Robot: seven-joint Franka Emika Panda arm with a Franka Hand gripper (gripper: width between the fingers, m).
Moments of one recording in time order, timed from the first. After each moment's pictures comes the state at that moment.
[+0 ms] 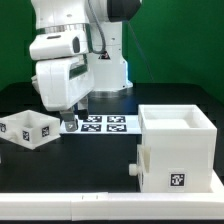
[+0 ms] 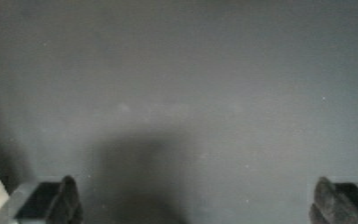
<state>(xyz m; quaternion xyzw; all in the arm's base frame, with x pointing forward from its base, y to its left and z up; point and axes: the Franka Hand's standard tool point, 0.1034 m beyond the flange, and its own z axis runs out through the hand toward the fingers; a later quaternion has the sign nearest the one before) 0.513 -0.065 0.075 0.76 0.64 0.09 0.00</state>
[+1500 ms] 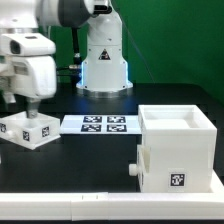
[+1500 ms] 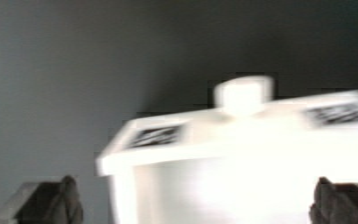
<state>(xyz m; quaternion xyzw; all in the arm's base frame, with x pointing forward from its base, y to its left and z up) 0.409 -0.215 0.066 0.38 0.92 0.01 0.03</state>
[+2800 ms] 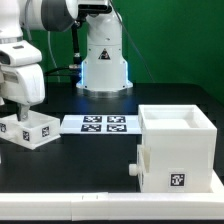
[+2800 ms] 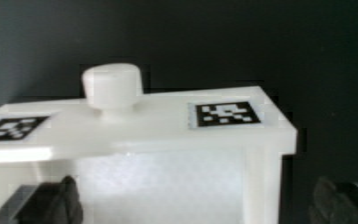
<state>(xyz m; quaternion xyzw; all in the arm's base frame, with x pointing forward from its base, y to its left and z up) 0.385 -0.214 0.043 0.36 0.93 0.01 -0.01</state>
